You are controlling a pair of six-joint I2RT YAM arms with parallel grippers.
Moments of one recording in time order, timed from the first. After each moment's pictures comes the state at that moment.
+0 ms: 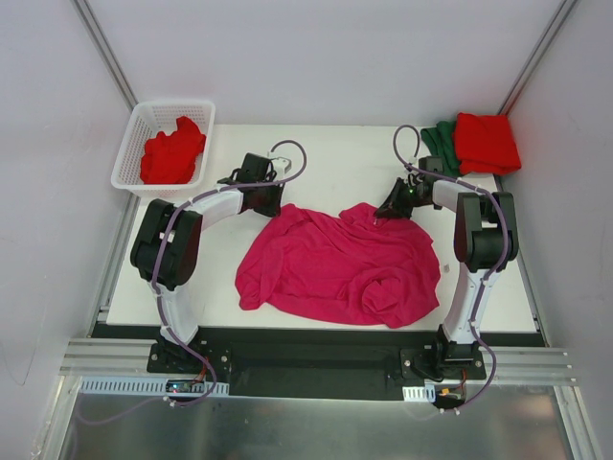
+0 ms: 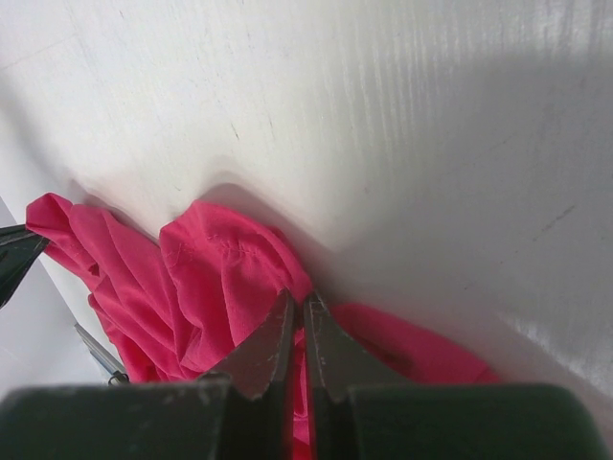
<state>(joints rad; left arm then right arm) -0.38 1.88 1.23 -0.25 0.24 -0.02 0.06 2.06 1.31 -0.35 -0.59 0.48</state>
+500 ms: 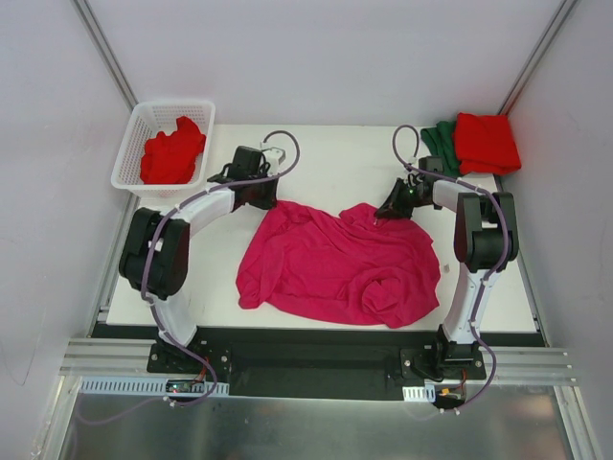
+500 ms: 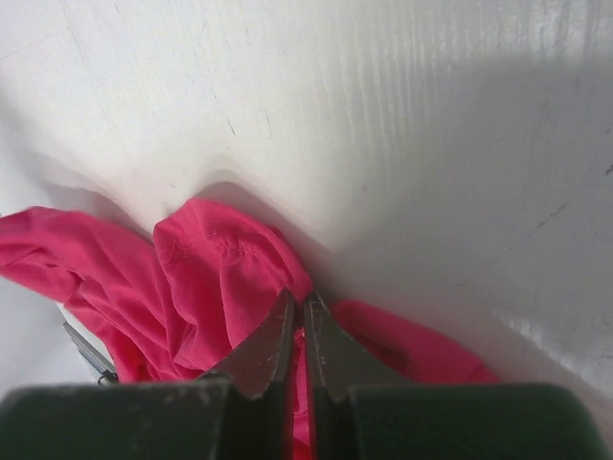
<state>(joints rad) -0.36 1.80 1.23 -0.26 0.23 -0.02 0.06 2.05 1.31 -0.36 -0.59 0.46</state>
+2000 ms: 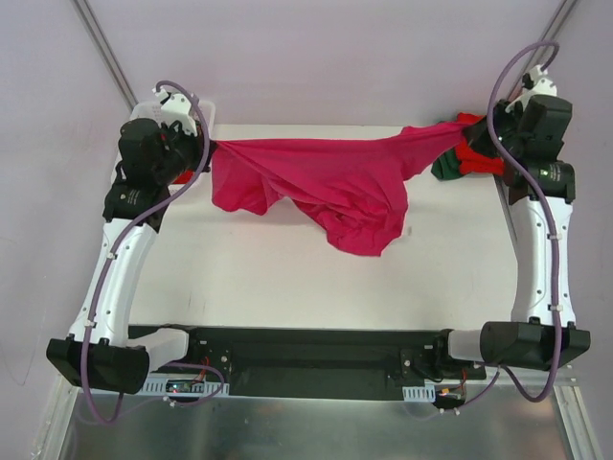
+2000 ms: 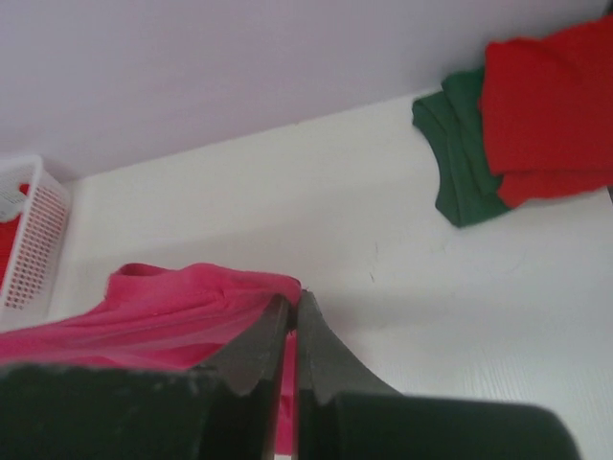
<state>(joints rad) -0.11 1.16 1.33 -0.40 0.26 -0.02 -0.09 1.33 1.61 -0.66 -0.16 0.34</state>
